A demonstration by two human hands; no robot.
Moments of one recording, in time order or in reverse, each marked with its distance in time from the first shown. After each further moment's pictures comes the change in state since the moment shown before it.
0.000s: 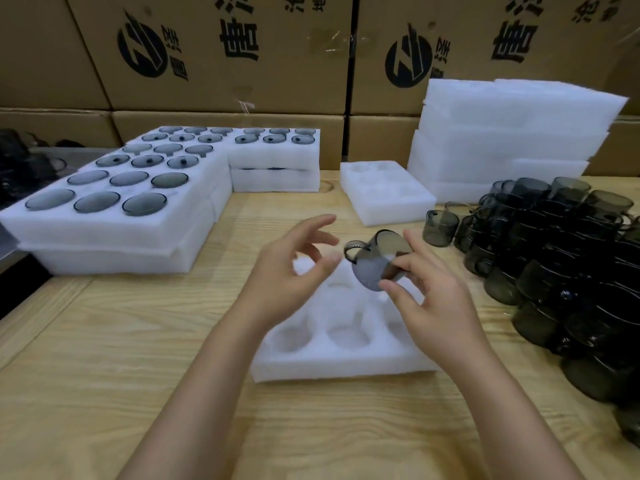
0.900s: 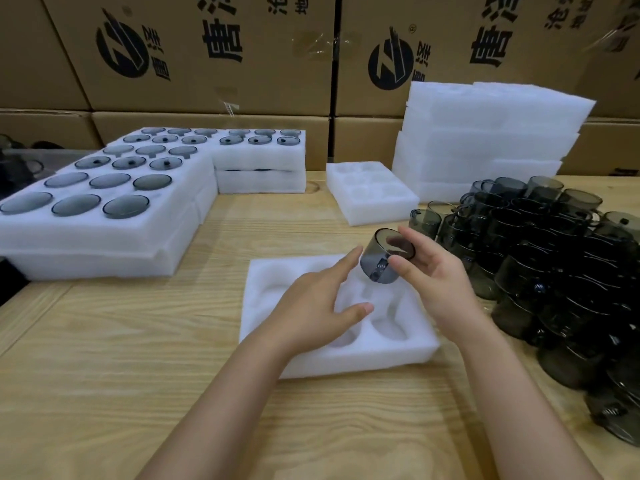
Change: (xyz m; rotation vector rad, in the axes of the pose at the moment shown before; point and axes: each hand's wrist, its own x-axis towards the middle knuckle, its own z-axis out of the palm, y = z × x) left_hand -0.011 0.001 0.042 0.258 -0.444 -0.149; right_hand 0.021 0.037 -0.015 0.556 -0.006 0.274
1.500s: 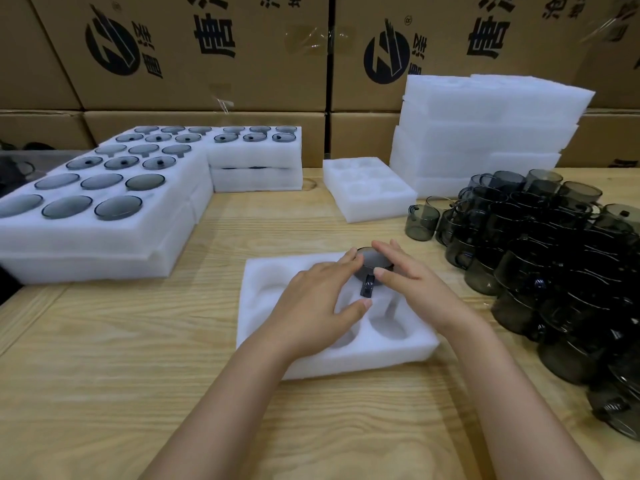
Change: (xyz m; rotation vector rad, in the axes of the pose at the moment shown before) left_hand 0.003 -0.001 0.006 0.195 0.058 0.102; right_hand 0.007 0.014 0.002 -0.284 -0.283 0.144
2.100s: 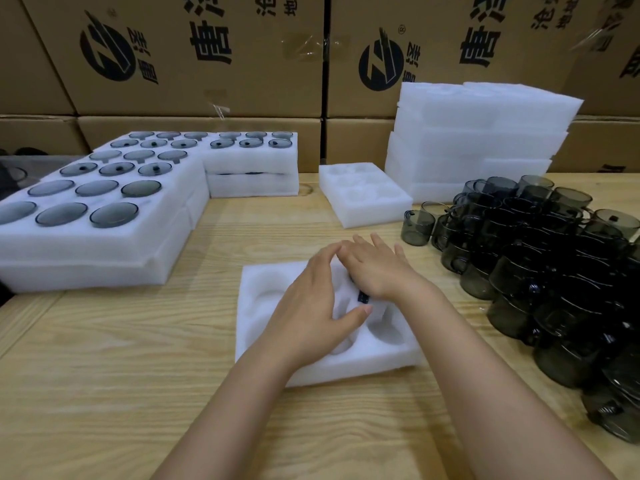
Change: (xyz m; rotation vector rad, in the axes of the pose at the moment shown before) left_hand -0.003 0.004 0.001 -0.134 0.164 -0.027; right_hand 0.055 -0.020 0.025 -0.838 -0.124 0.202
